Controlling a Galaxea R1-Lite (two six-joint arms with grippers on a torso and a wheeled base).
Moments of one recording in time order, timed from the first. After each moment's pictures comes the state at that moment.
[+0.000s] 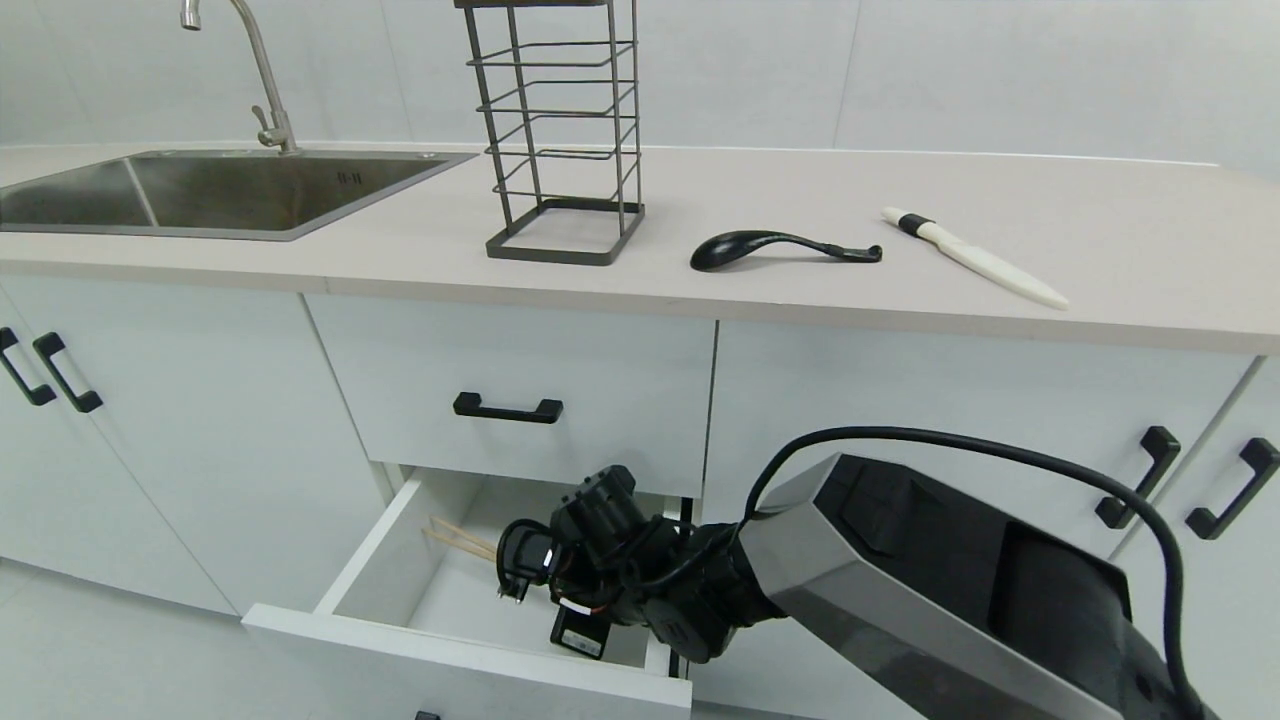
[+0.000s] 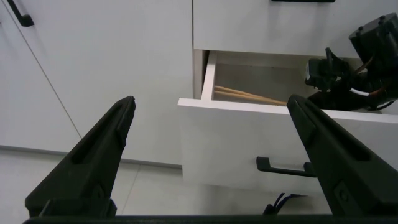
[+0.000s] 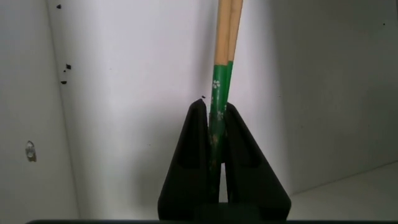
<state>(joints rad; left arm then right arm) 0.00 0.00 0.00 0.00 -0.04 0.01 0.92 2.63 -1.57 -0.24 0.04 -0.49</state>
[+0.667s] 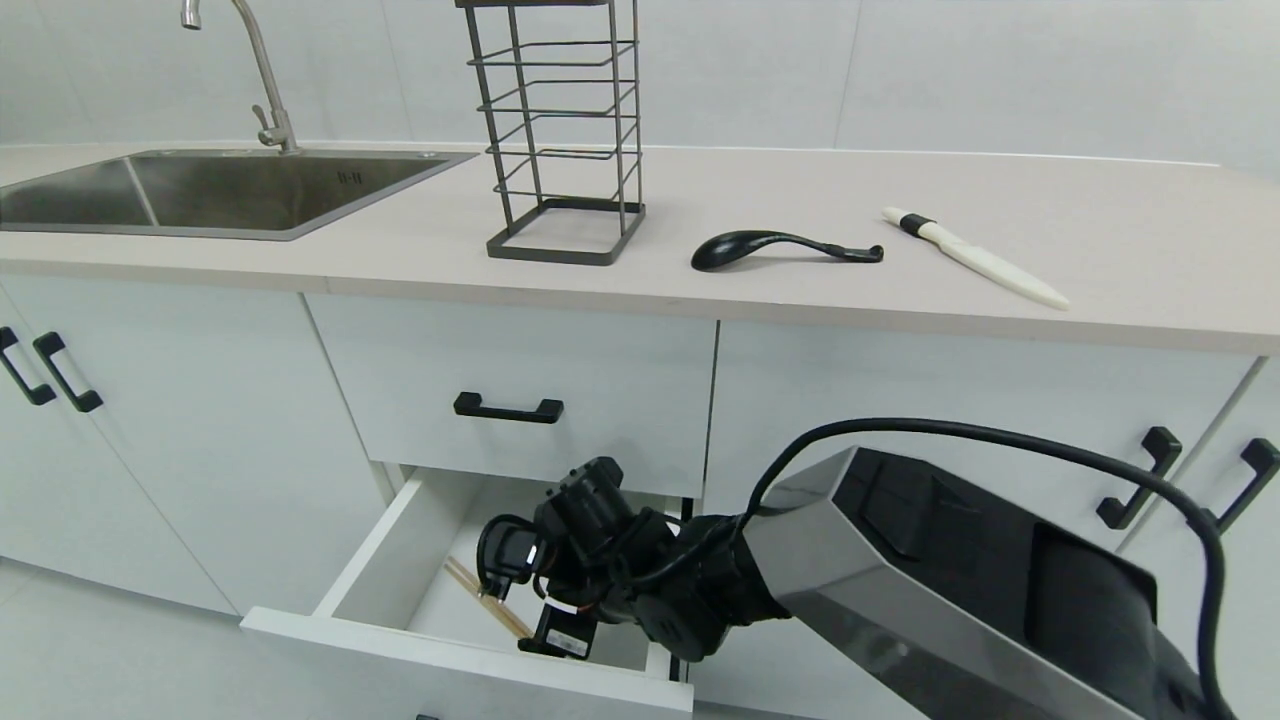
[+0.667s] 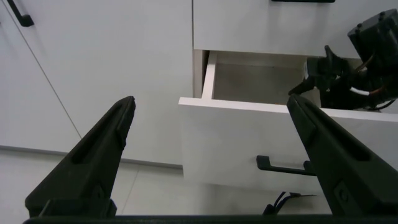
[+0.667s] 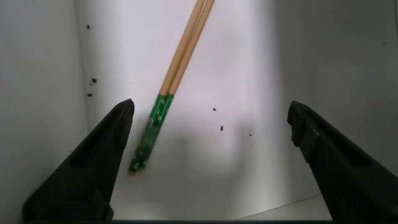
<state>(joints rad) 0.00 0.00 0.00 0.00 -0.04 0.01 0.95 2.58 -1.59 -0.19 0.04 -0.49</state>
